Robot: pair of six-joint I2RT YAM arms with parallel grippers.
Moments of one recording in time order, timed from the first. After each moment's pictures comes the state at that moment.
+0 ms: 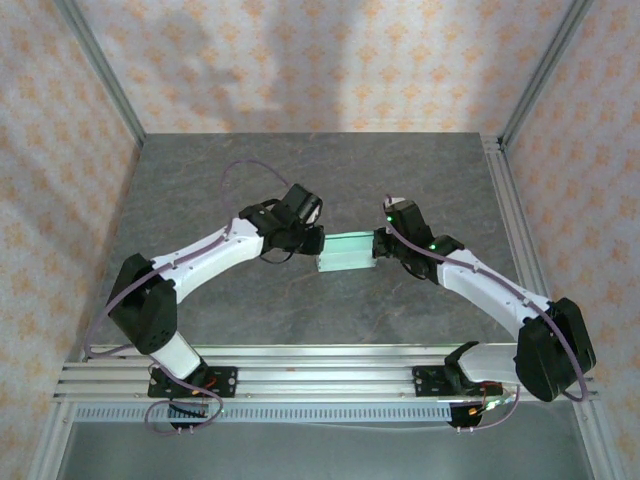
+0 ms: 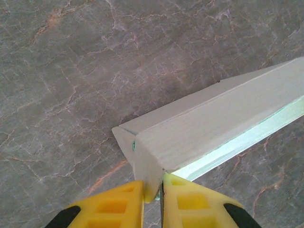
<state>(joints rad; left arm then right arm) -0.66 1.61 1.27 -0.68 0.05 -0.54 0.54 1.27 0.84 -0.38 0.09 0.36</state>
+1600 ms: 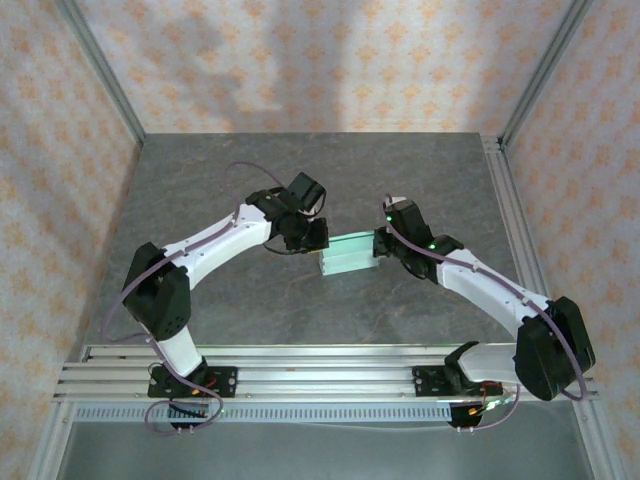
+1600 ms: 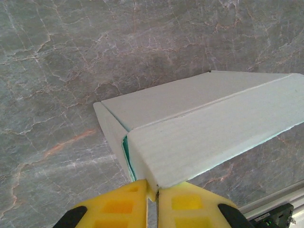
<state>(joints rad) -0.63 1.71 1.41 -0.82 0.21 -0.80 0.54 1.27 0.84 -0.37 0.11 0.36</state>
